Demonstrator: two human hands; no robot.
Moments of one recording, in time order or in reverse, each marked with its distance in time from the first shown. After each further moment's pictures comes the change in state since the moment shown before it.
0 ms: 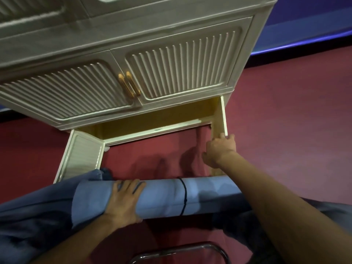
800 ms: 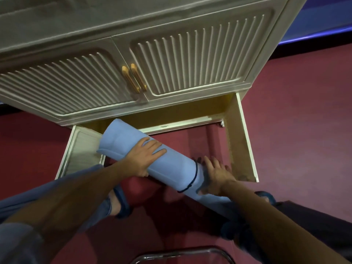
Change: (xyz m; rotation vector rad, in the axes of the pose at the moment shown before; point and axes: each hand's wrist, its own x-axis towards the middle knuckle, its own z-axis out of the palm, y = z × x) left_hand 0.136 -0.048 -0.066 0.402 0.094 0.399; right_hand 0.051 -0.039 0.117 0.459 -0.118 -0.199
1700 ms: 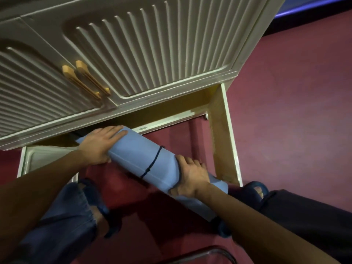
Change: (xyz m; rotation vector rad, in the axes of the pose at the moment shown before) left_hand 0.022 -0.117 0.028 -0.169 -0.048 -0.097; right_hand 0.033 -0.050 0.002 0.204 0.214 -0.019
